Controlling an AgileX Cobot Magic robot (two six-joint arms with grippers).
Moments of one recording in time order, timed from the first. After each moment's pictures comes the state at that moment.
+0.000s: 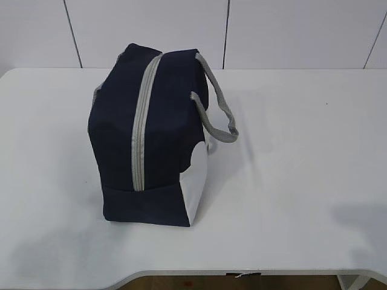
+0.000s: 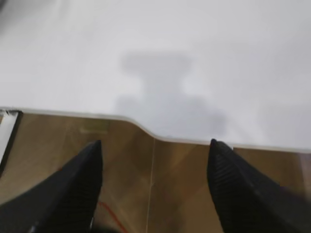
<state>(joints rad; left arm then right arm) -0.07 0.26 -0.53 -0.08 1.09 0.06 -0.01 0.19 -0.50 0.01 1.13 -0.06</state>
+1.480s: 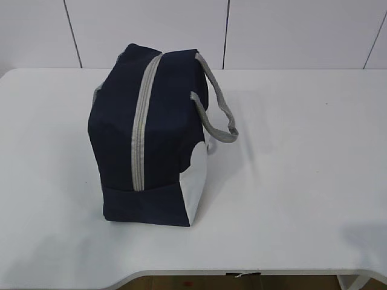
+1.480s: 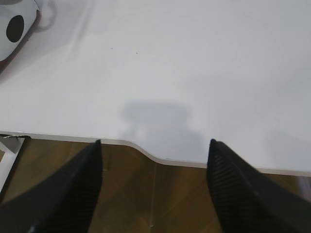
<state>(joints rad) 0.03 0.01 -0.53 -0.09 1.10 0.06 -0.01 -0.02 -0.50 0.01 1.14 -0.06</state>
